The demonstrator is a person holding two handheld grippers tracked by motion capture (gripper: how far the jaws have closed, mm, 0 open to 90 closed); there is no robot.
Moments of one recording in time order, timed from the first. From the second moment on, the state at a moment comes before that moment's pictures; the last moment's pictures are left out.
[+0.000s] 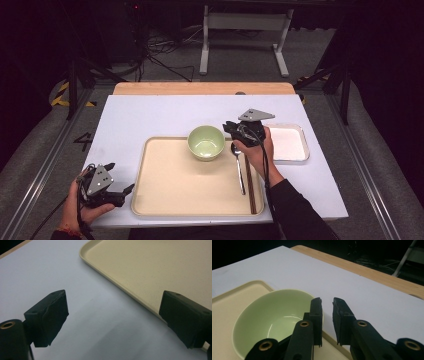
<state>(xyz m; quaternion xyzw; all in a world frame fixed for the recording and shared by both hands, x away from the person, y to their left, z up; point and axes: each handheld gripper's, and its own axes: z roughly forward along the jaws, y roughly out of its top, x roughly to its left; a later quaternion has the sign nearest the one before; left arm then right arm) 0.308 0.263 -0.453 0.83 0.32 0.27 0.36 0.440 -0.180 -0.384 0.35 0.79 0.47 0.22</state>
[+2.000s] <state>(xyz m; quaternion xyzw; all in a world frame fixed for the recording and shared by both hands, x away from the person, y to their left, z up) 0.304 0.267 -0.453 0.83 0.32 0.27 0.36 0.391 -0.293 -0.364 0.36 0.79 0.40 0.31</state>
